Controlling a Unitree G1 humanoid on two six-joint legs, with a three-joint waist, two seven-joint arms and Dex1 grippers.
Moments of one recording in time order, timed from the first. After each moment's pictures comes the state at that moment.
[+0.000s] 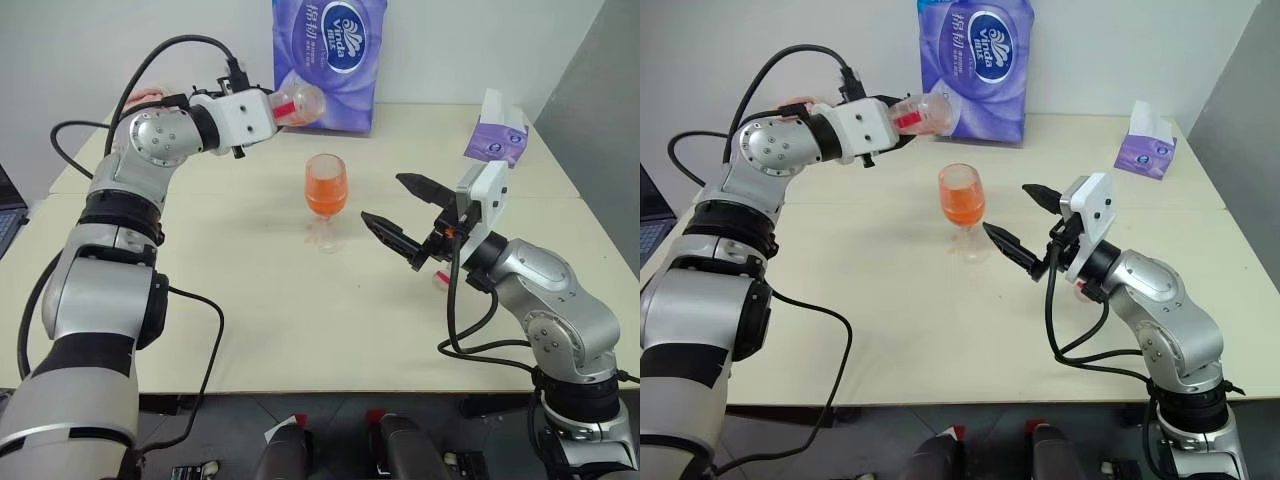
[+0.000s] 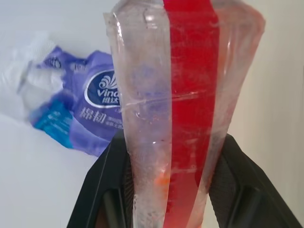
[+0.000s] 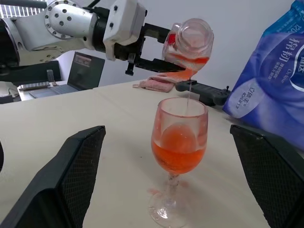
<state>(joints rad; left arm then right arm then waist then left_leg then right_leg) -1.29 0.65 -0.16 1.03 0.23 -0.52 -0.72 -0.46 -0.44 0.00 -0.53 0.56 0.62 0.52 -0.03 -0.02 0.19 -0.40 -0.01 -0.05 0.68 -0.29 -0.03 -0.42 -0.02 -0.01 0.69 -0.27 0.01</state>
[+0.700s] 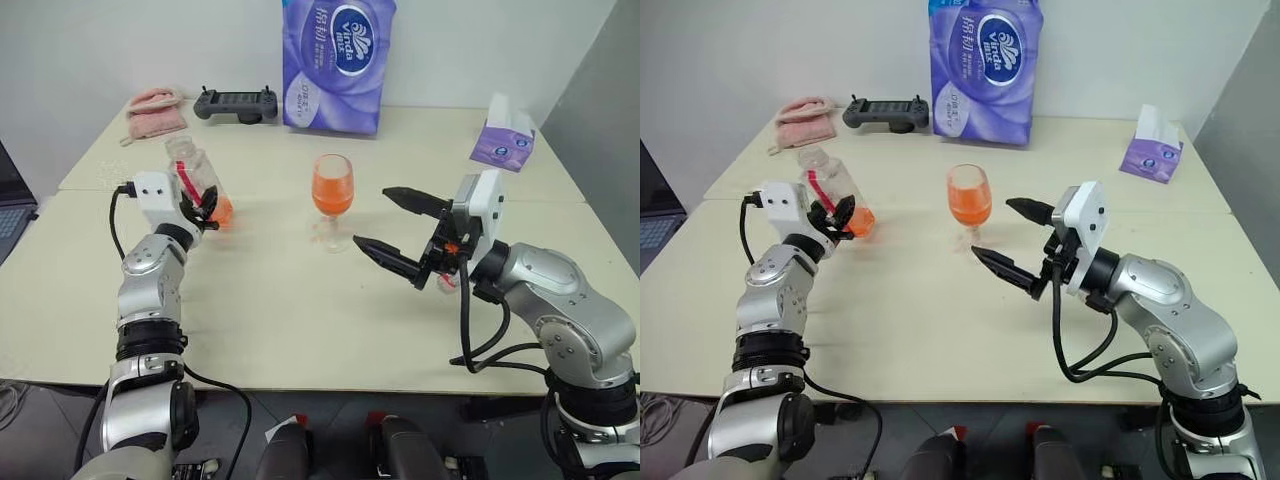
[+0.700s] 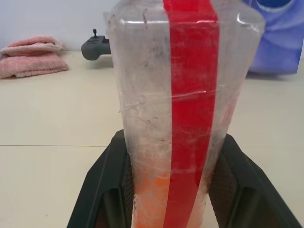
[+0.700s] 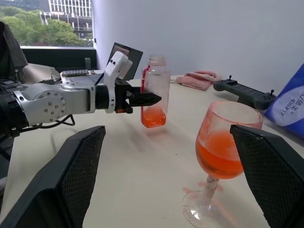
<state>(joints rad) -0.64 0.42 0.35 0.50 -0.27 0.13 -0.37 -0.45 -0.50 0.02 -0.58 0.62 0.64 0.60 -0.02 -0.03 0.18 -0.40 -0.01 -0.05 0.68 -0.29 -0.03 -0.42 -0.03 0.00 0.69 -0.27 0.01</state>
